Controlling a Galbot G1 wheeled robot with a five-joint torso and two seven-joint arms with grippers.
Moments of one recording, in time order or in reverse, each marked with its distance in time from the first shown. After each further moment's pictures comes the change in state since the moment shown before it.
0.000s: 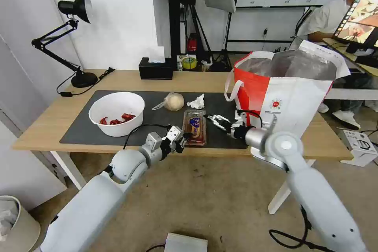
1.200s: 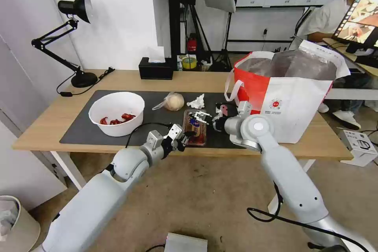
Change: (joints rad) left arm -0.011 -0.004 0.008 0.001 -0.028 -0.004 -0.007; right arm 0.178 0.090 -0.127 -0.121 -0.003 -0.066 0.216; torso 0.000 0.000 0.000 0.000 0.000
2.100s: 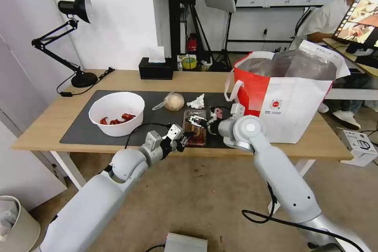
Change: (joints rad) left arm 0.006 0.009 -0.006 -0.014 -0.014 -0.002 -0.002; right arm -0.003 0.021 -0.033 -0.007 0.016 0.001 0.060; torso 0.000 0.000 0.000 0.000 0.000
